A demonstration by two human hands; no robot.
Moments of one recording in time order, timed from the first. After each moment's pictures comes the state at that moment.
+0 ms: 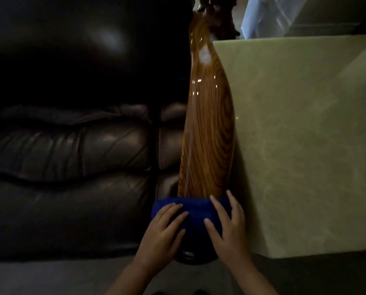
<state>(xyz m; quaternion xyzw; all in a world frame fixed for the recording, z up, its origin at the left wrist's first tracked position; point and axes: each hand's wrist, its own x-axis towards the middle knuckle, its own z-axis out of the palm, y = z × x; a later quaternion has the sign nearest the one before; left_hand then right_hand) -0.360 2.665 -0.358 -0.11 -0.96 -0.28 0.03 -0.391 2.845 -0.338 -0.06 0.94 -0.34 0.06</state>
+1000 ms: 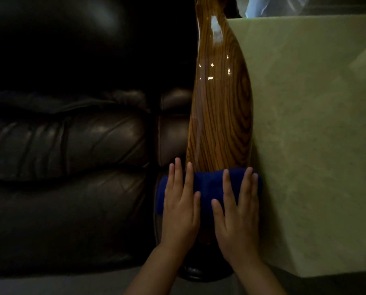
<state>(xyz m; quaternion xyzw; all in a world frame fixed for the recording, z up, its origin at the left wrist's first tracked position) -0.431 2.698 -0.383 0.03 -0.91 -0.42 0.08 -0.430 2.816 -0.370 -0.04 0.97 -0.23 -0.07</state>
